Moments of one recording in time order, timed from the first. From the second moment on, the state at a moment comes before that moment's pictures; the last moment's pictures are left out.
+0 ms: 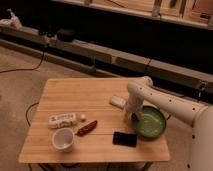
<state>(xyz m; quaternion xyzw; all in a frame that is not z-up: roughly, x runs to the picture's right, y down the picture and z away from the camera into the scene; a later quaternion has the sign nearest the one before) 0.165 0.184 0.869 -0.26 -0.29 -0.62 0.68</state>
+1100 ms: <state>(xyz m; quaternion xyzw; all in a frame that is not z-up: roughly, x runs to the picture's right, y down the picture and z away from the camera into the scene) 0.261 0.145 0.862 -0.37 -0.19 -0.54 0.73</state>
